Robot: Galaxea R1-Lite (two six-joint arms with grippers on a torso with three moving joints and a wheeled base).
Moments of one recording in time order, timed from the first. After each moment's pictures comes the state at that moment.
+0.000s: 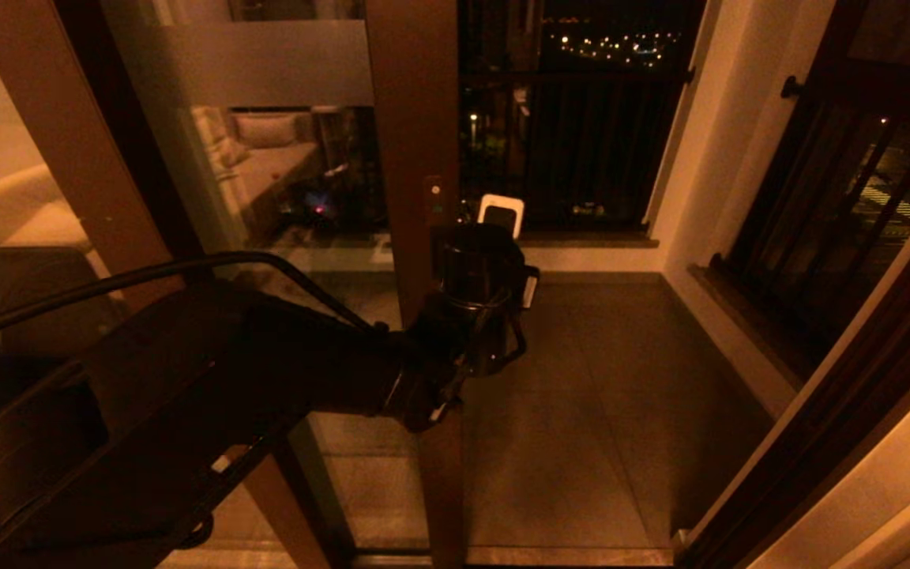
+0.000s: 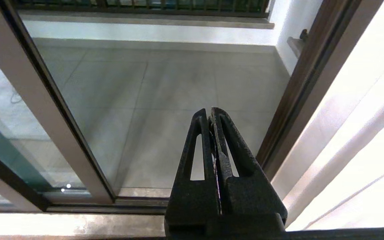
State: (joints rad) left arm -0.78 2.27 -1.57 -0.80 0.57 0.15; right arm 0.00 0.00 0.00 0.02 0.02 -0.07
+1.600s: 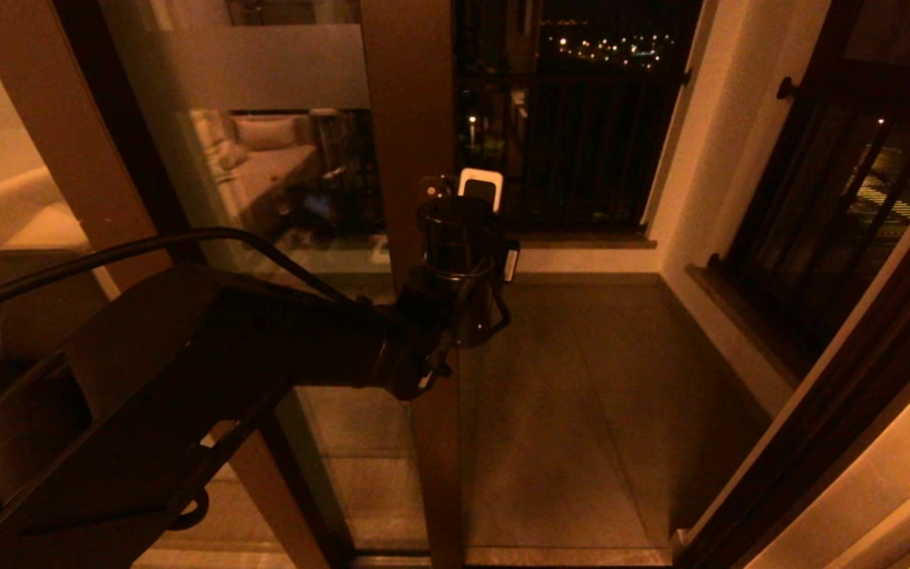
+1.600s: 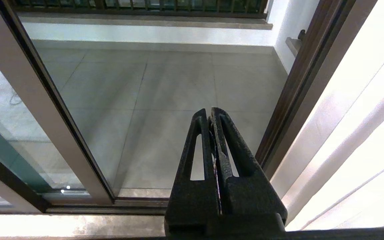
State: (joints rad) left arm -0.69 2.28 -1.66 -0.75 0.62 0.17; right arm 0.00 0.00 0.00 0.02 0.02 -0.07
